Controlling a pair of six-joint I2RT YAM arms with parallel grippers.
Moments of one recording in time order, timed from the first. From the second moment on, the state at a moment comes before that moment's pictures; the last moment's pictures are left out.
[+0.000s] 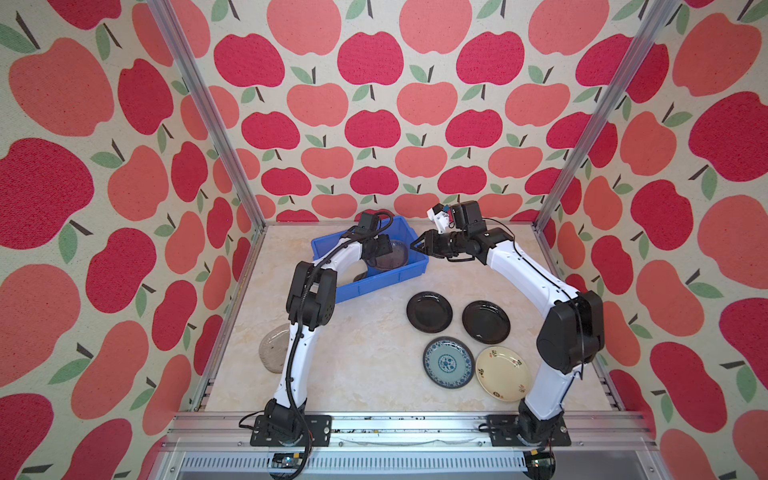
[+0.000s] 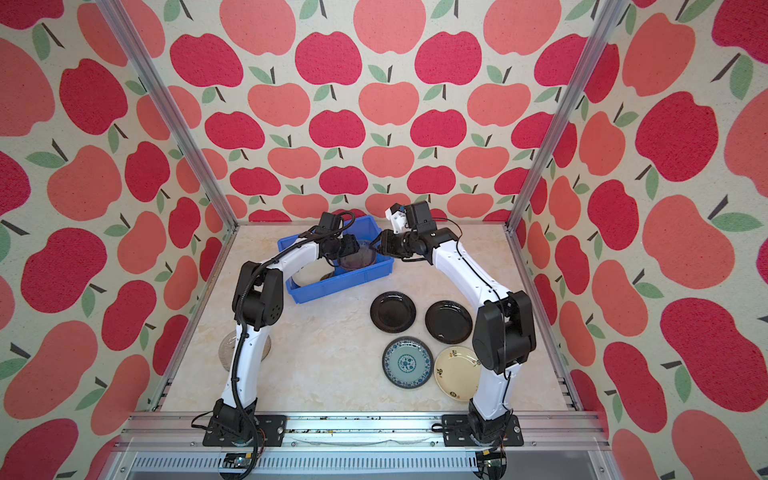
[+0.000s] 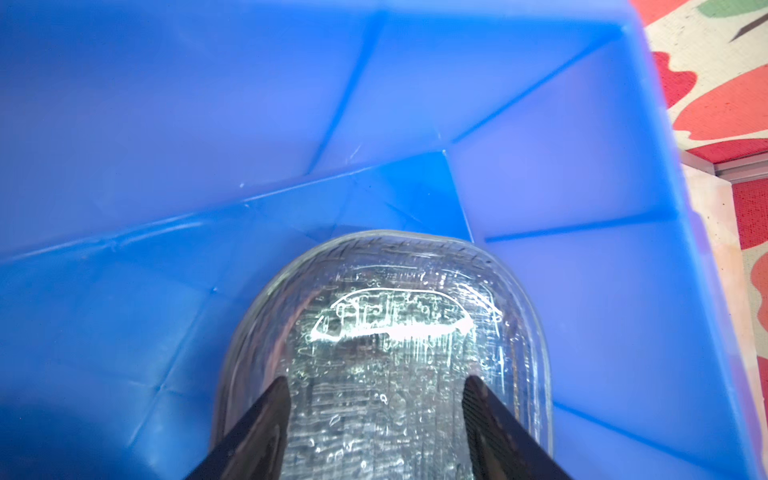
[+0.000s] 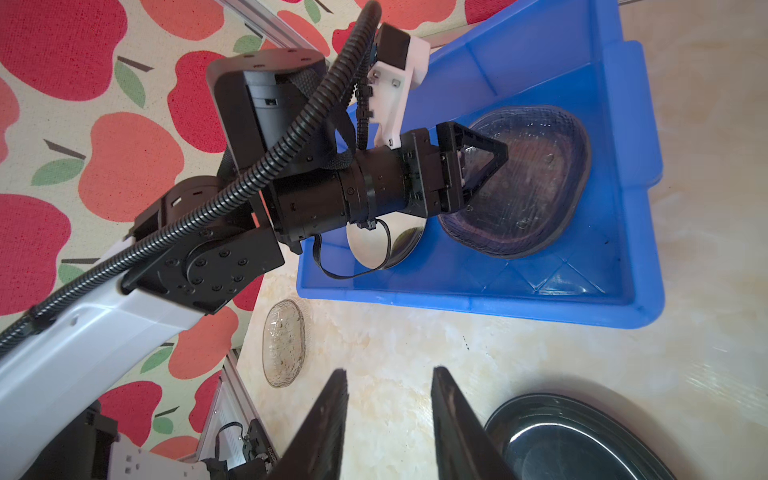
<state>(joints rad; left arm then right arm) -0.37 2.36 1.96 -0.43 0.16 -0.51 0.52 1.82 1.64 -0.53 -0.56 0.45</state>
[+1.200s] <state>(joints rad) -0.28 0.45 0.77 -0.67 -0.15 -0.69 1.18 2.24 1.77 -0.40 -0.58 0.61</state>
